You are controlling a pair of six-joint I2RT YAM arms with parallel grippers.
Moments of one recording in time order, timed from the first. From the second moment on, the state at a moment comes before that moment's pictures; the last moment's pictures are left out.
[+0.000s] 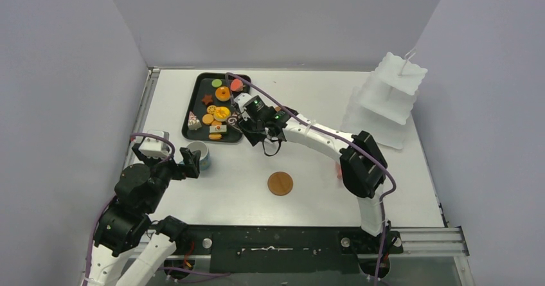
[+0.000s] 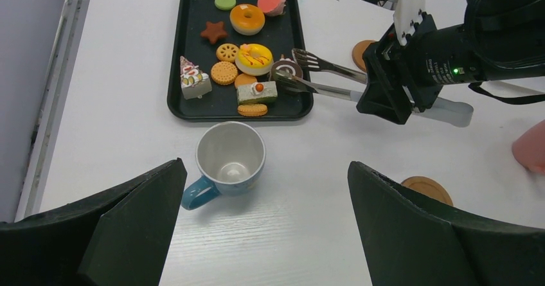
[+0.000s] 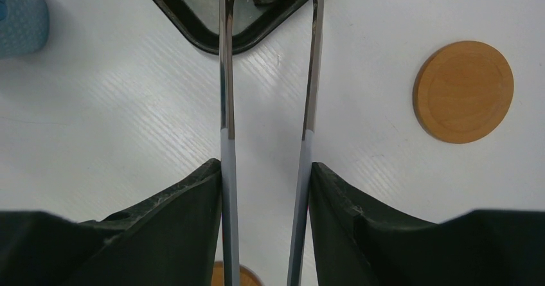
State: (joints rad) left arm -0.45 0.37 0.81 -0.67 -0.26 -0.20; right arm 0.86 1.99 1.64 -0.53 0.10 0.00
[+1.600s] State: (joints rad) left arm -0.44 0.37 0.80 -0.67 -0.25 -0.20; right arm 0.87 1.94 1.64 -0.56 0.15 0.06
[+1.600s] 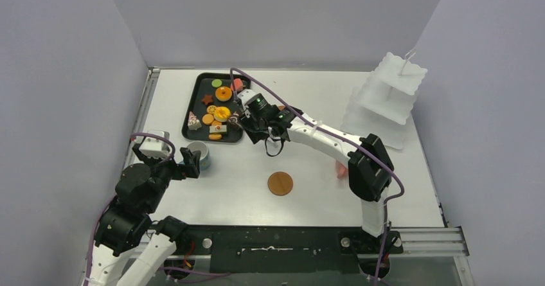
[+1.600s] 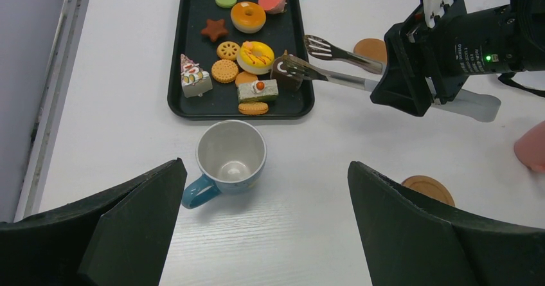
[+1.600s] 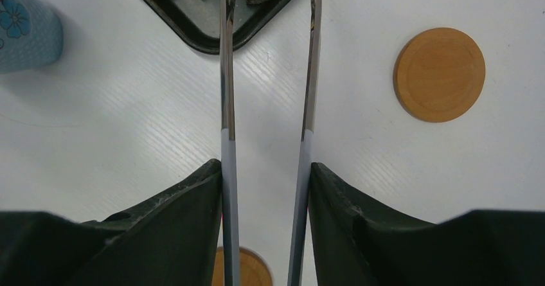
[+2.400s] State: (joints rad) left arm -0.43 0.37 0.80 -0.66 -0.25 -0.20; right arm 0.83 2.08 1.77 -0.61 0.06 0.01
